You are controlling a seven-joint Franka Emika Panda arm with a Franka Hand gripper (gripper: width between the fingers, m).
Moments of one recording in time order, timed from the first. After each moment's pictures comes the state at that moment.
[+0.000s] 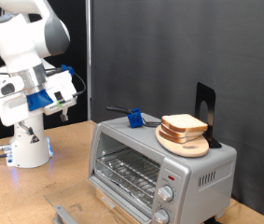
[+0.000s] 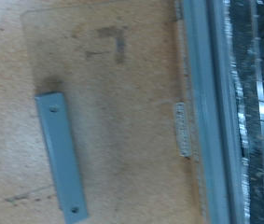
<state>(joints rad) -0.11 -0.49 -0.21 -2.67 0.30 2.26 0.49</state>
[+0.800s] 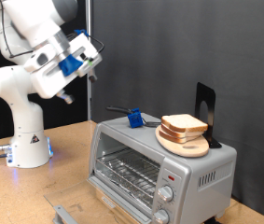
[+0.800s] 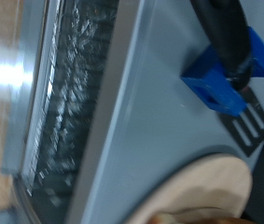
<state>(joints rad) 0.09 -0.64 -0.20 -2.59 0.50 2.16 0.22</state>
